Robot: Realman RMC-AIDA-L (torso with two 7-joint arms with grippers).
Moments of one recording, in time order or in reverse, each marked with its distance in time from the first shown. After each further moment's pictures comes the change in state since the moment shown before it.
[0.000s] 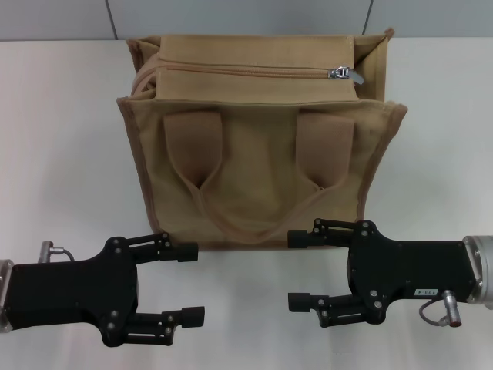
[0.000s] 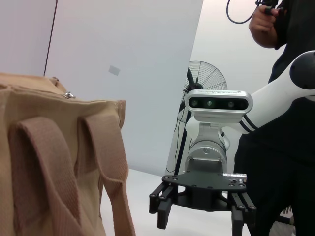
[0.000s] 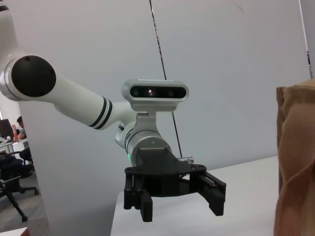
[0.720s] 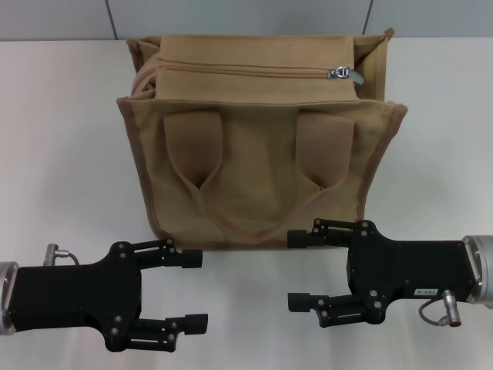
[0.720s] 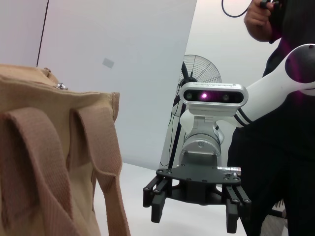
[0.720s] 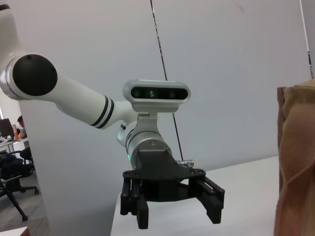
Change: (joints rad) left arm -0.010 -0.003 0.000 -0.001 0.026 0.000 -0.002; right arm 0.001 0.000 -0.001 0.000 0.000 0.000 -0.001
